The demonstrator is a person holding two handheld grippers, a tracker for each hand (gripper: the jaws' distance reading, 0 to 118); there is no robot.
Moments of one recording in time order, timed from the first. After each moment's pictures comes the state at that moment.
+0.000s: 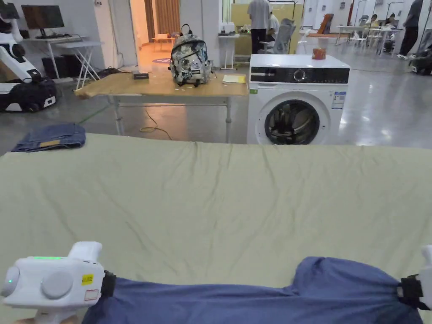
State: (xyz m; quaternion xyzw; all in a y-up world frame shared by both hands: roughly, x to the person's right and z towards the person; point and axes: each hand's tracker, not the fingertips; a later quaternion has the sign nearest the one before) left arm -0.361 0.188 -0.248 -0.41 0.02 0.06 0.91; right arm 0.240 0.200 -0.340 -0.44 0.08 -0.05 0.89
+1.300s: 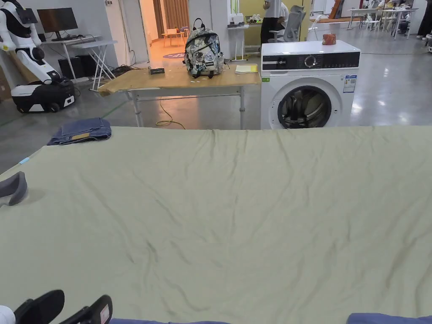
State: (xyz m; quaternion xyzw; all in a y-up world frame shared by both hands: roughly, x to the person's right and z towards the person) left arm -0.302 0.271 0.047 -0.13 -0.01 0.07 0.99; right arm 0.247 0.216 -0.002 -0.21 0.04 -0.02 0.98
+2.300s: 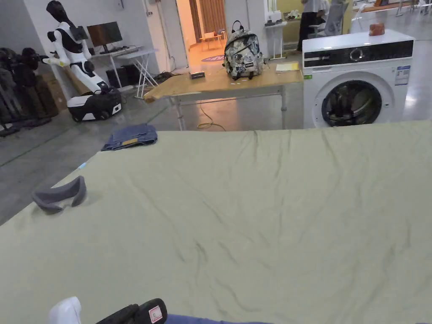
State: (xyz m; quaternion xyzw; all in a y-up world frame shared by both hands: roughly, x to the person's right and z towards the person) left arm -0.380 0.225 0.029 -0.21 -0.11 0.32 0.92; right arm 0.142 0.230 -0.019 -0.18 0.16 -0.01 0.97
